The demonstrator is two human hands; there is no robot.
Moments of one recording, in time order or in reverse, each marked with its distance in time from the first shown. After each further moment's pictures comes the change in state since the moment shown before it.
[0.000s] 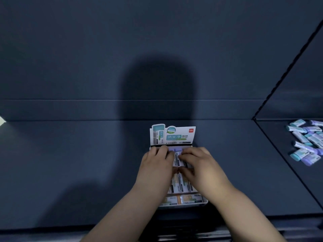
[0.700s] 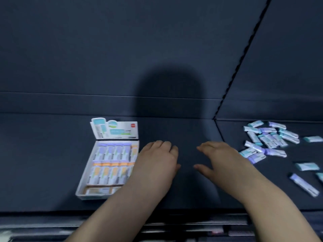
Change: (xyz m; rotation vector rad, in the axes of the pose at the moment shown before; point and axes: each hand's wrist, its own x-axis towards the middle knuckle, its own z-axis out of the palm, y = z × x) left_hand 0.033 0.151 -0.025 0.091 0.108 0.104; right_hand -0.055 0.095 -0.146 -0.272 -0.278 0.116
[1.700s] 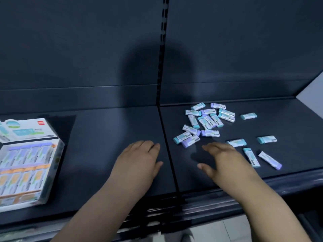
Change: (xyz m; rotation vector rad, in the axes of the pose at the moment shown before) left_hand 0.047 0.127 0.027 -0.066 -0.146 0.054; right_hand -0.087 0.163 -0.001 0.036 0.008 0.290
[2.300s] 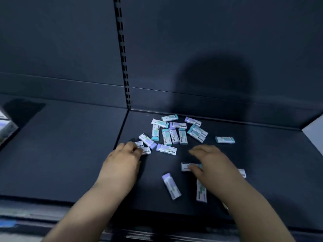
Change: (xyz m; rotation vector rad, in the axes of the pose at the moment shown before) left_hand 0.083 0.116 0.052 -0.035 -0.035 -0.411; right_hand 0.065 0.158 -0.019 0.020 -0.048 -0.327
